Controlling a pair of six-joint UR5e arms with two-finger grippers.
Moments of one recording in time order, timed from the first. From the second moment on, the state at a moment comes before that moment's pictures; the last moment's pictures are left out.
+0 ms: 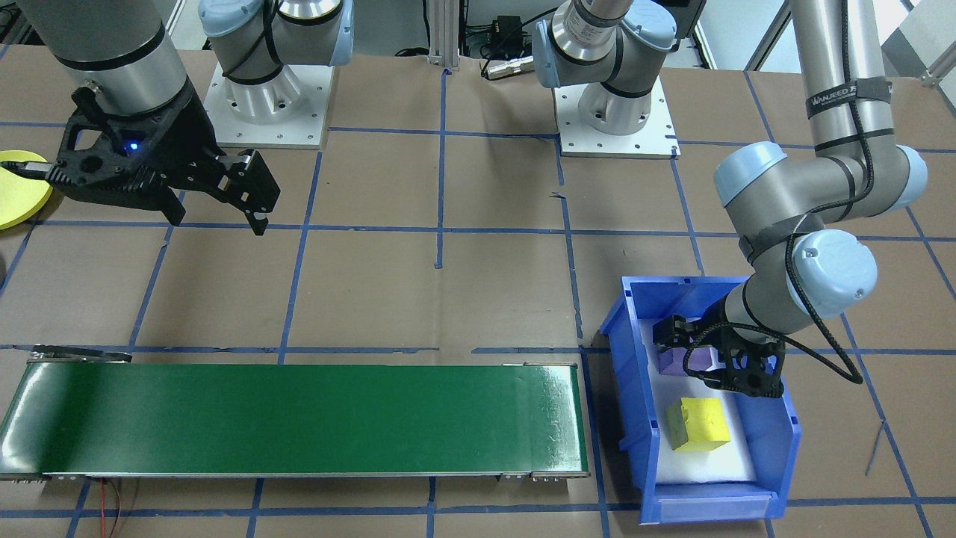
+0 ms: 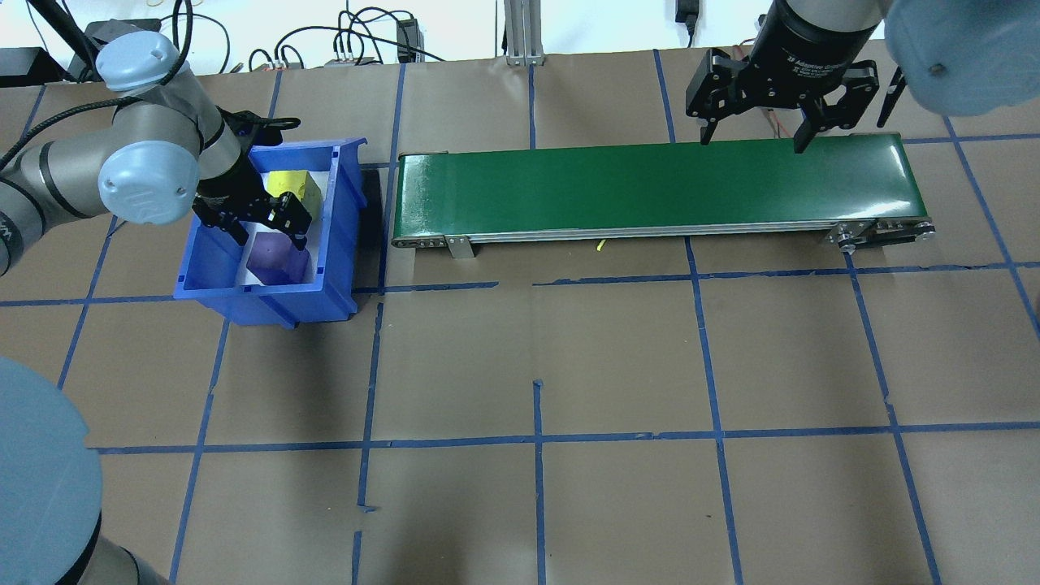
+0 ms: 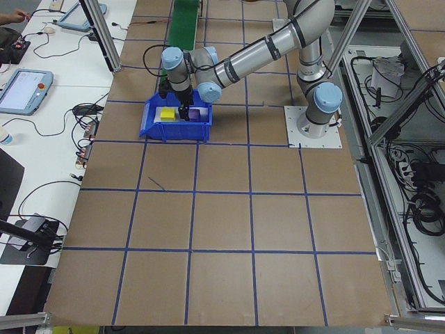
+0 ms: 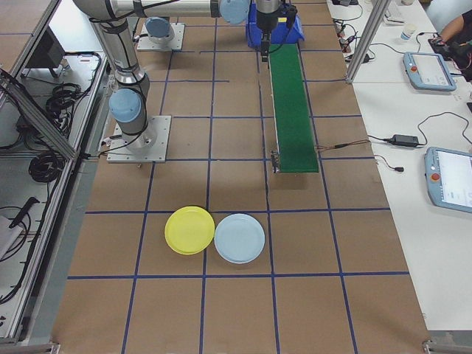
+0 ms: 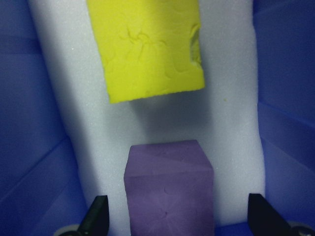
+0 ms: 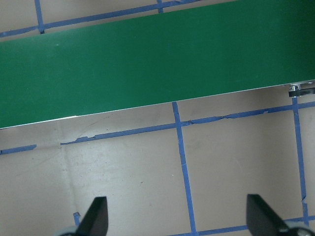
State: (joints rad) left arm -1.35 -1.98 -1.69 -1.16 1.58 0.37; right arm 1.58 -1.50 1.50 -1.65 -1.55 0.16
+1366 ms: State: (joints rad) left arm -1.47 -1.90 -1.44 -1.28 1.60 0.14; right arm 1.58 -1.50 1.50 -1.65 -1.54 0.16
